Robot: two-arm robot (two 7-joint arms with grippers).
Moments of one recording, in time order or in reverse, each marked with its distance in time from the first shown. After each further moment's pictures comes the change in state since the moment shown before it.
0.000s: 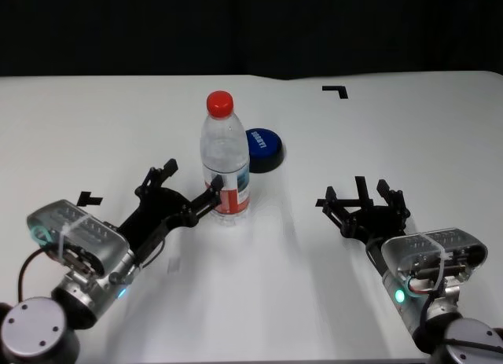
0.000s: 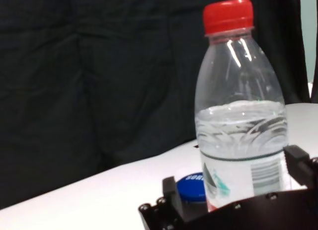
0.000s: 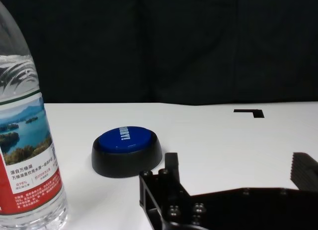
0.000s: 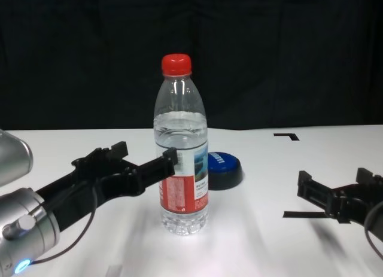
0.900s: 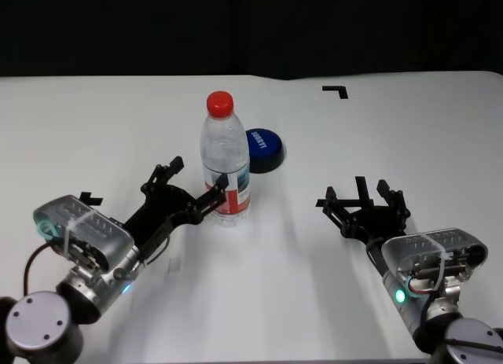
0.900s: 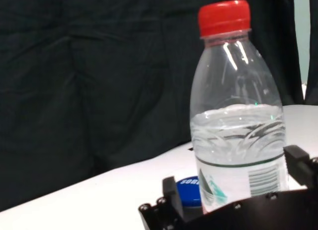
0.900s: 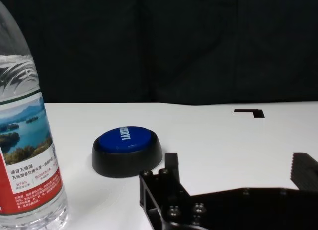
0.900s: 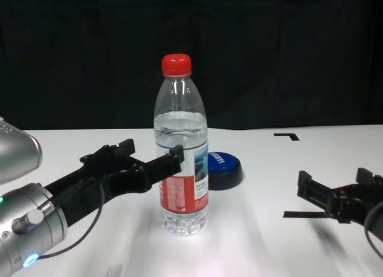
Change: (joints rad) left arm -0.025 0.002 0.015 0.020 -0.009 -0.004 -0.010; right arm 0.000 0.000 0.000 0.000 0.000 0.000 0.000
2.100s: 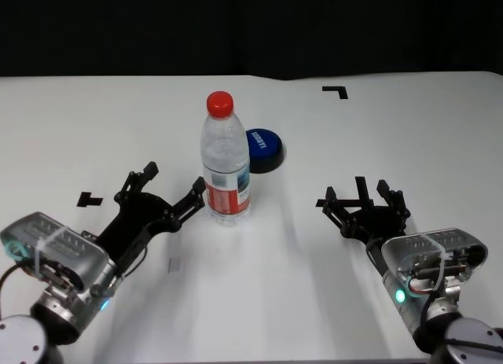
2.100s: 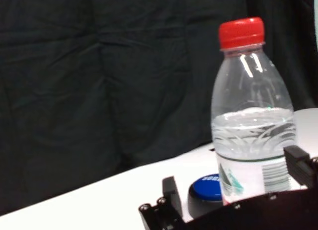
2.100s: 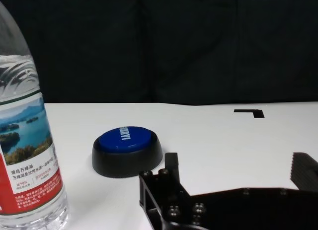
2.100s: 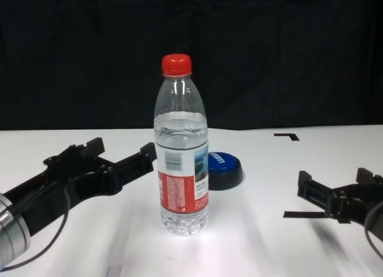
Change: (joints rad) left arm 0.098 0.017 -0.052 -0.103 0.002 0.002 0.043; right arm 0.000 0.000 0.000 0.000 0.000 0.000 0.000
